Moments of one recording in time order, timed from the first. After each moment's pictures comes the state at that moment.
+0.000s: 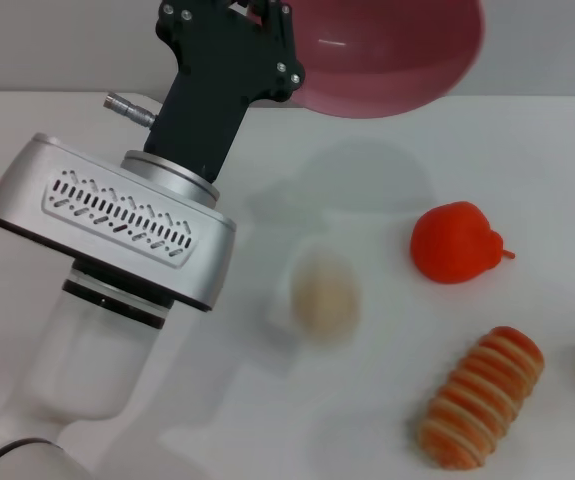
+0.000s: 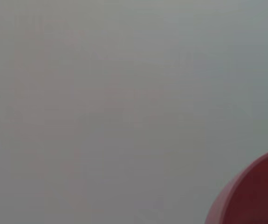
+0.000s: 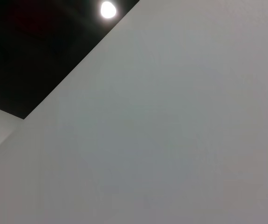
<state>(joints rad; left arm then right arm) -0.29 -2.06 2.47 1.07 2.29 -1.04 -2.27 0.16 2.08 -0.95 -0.83 -0.58 -1.62 1.22</state>
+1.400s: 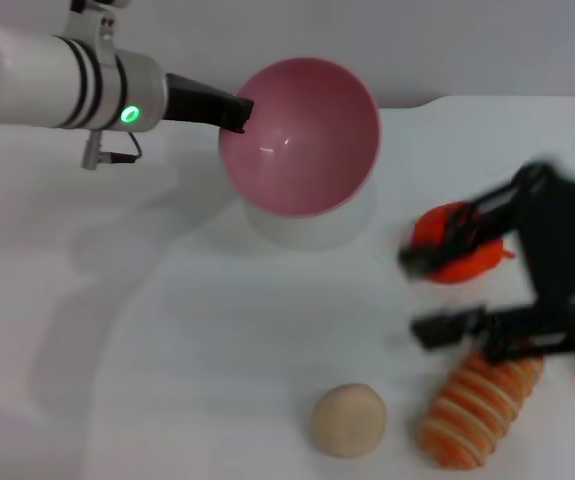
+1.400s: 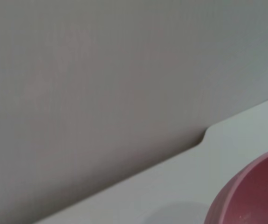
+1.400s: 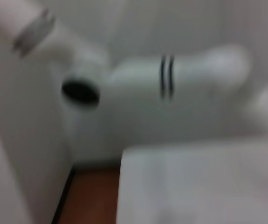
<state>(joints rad) -0.70 -2.05 1.49 0.99 2.29 0.74 -2.54 0.46 2.06 -1.04 -1.73 -1.71 -2.04 2.16</state>
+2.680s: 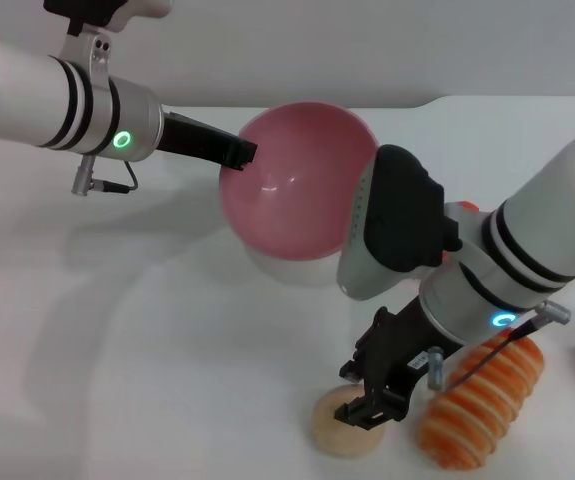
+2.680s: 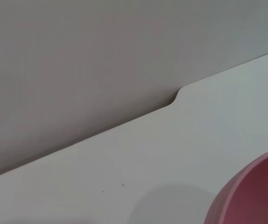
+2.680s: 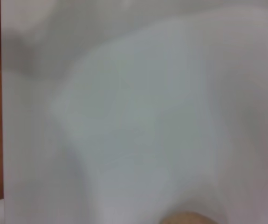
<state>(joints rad) -0.71 -2.06 1.36 0.99 2.29 0.99 -2.52 0.65 2.08 -1.78 -1.24 -2.31 -1.45 2.35</state>
